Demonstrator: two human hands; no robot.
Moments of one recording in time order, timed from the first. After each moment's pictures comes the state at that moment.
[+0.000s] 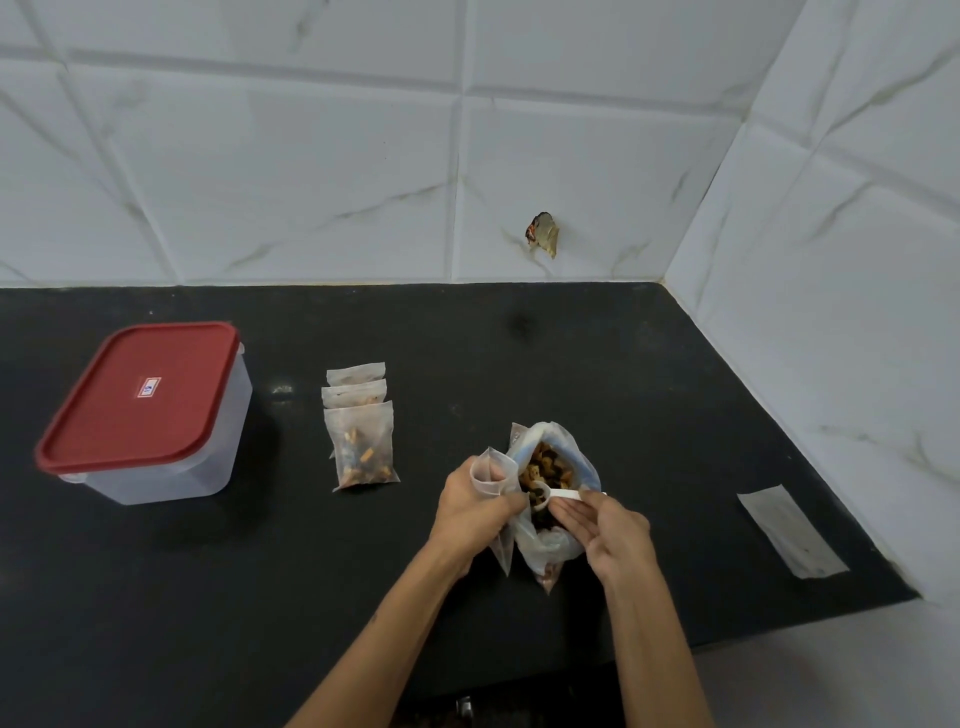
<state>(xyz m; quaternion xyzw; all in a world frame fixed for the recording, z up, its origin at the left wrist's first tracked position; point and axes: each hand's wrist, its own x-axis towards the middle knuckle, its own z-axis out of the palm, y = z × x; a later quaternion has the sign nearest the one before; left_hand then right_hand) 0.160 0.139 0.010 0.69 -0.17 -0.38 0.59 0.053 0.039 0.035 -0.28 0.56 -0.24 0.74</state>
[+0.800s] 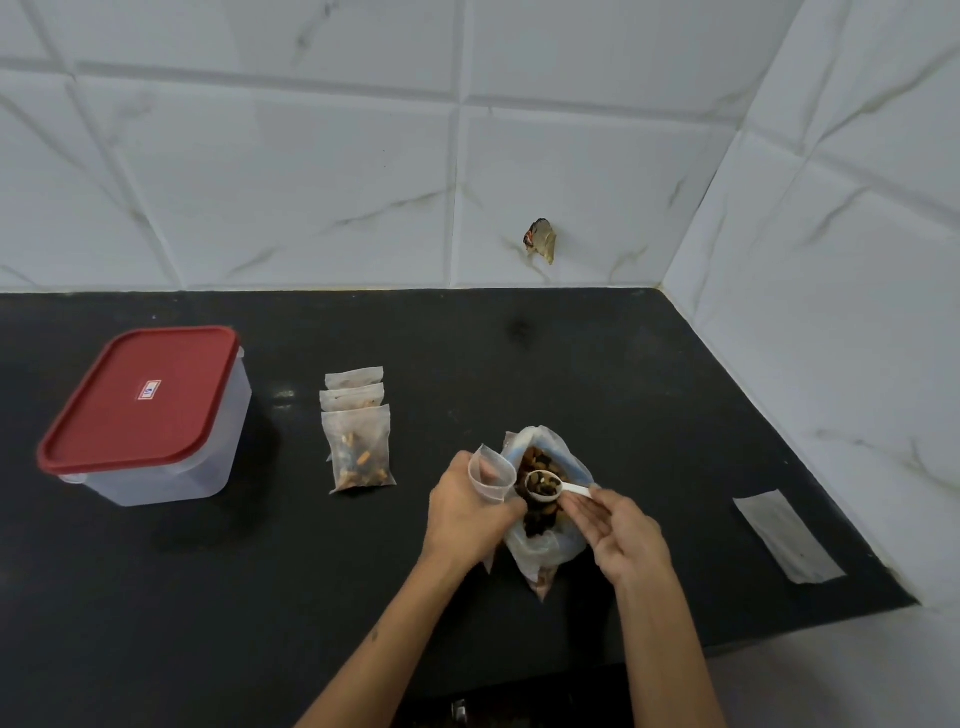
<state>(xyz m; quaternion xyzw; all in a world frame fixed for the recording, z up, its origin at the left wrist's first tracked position) 0.150 0.145 0.032 0.78 -0.21 -0.27 0.52 0.042 0.031 0.046 -0.23 0.54 -0.25 0.77</state>
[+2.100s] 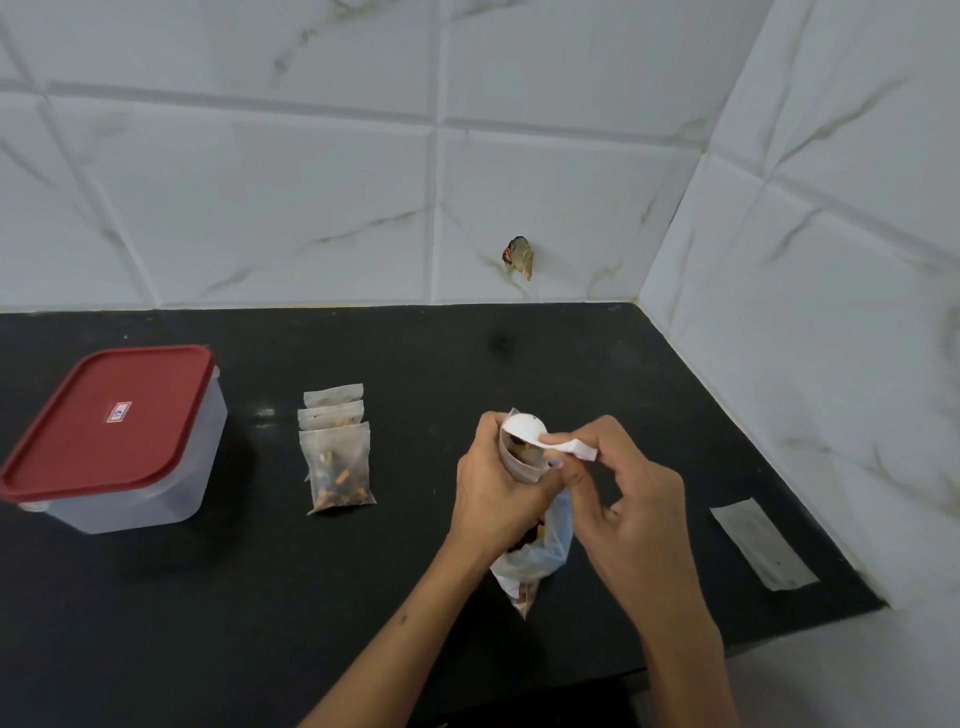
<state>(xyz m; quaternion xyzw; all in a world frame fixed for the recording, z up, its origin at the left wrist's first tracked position) 0.131 0.113 0.072 0.69 -0.32 -0.18 0.62 0.023 0.060 0.117 -0.86 0.18 -0.38 0.27</state>
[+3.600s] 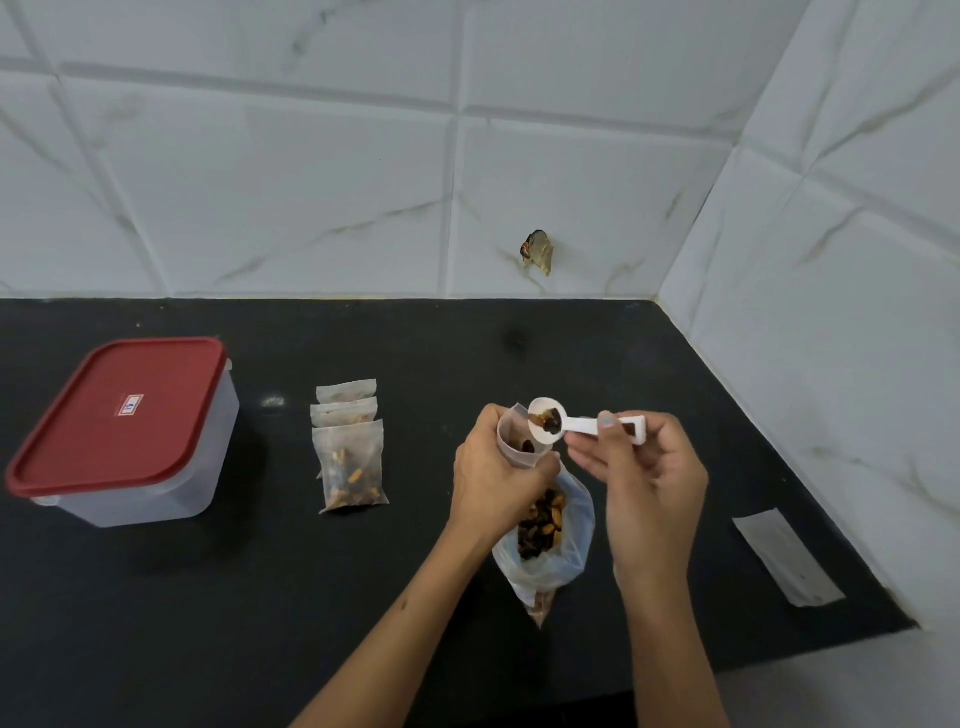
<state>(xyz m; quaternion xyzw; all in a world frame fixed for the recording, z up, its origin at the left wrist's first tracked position) 0.159 0.108 0.065 0.73 -0.30 -0.16 0.60 0.057 0.066 0.125 -0.58 0.34 -0.48 0.56</state>
